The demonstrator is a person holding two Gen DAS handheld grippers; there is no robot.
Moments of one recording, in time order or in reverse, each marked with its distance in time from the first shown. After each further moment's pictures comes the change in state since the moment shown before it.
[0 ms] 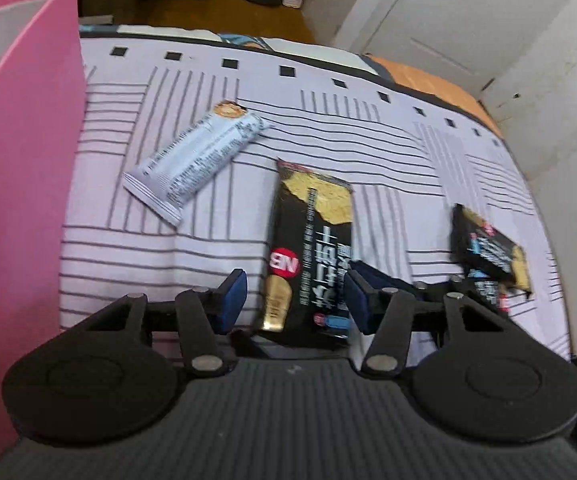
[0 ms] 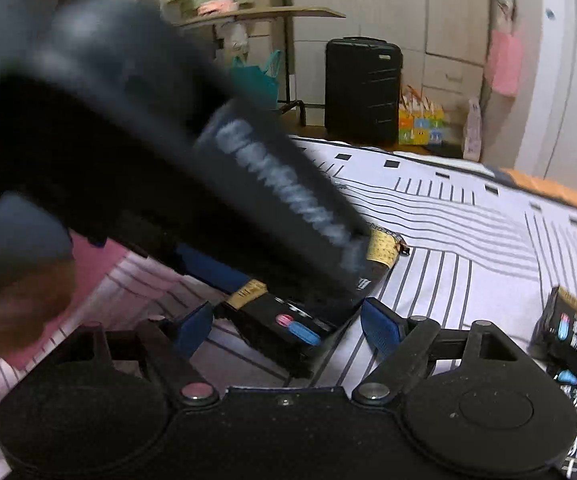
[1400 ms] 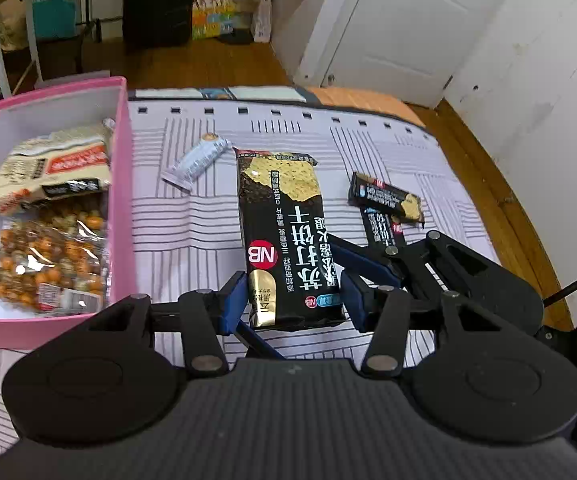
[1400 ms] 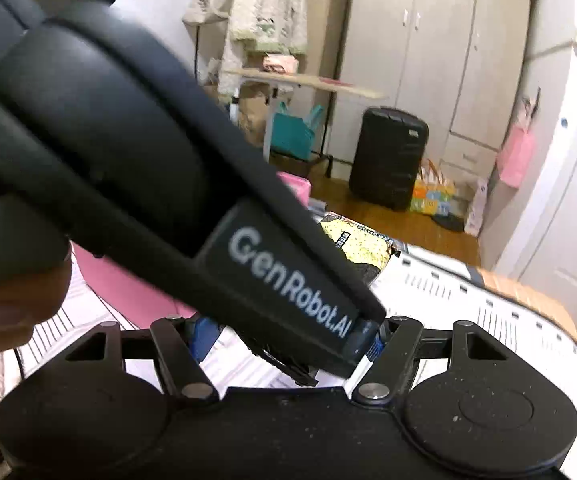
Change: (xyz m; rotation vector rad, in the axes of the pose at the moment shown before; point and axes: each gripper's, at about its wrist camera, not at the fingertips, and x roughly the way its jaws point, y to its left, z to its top) left arm -0.195 -0.066 -0.074 0.134 -0.089 0.027; right arm -0.196 0.084 0.042 -0.188 -0.117 0.012
